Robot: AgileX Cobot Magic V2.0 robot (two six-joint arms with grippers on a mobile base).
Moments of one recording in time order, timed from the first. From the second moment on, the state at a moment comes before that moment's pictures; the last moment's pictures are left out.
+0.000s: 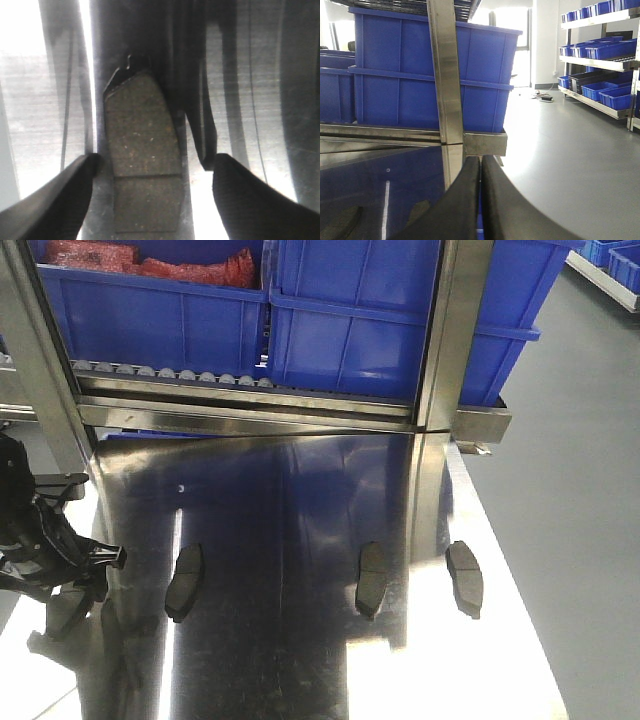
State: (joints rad) left arm -0.02 1.88 -1.19 -0.07 0.87 0.02; right arm -0.04 -0.01 0.03 -0.08 0.00 0.11
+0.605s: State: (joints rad) left arm -0.02 1.88 -1.20 -0.07 0.91 0.07; right arm -0.04 -0.01 0.03 -0.08 0.00 0.11
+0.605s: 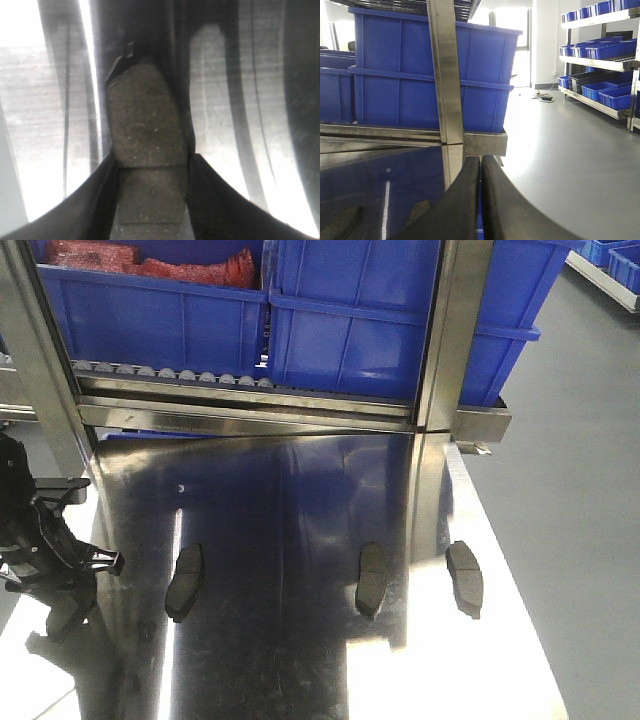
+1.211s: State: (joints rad) left arm -0.02 1.47 -1.20 -0.07 0.83 0.09; right arm -0.04 -0.01 0.03 -0.08 0.00 0.11
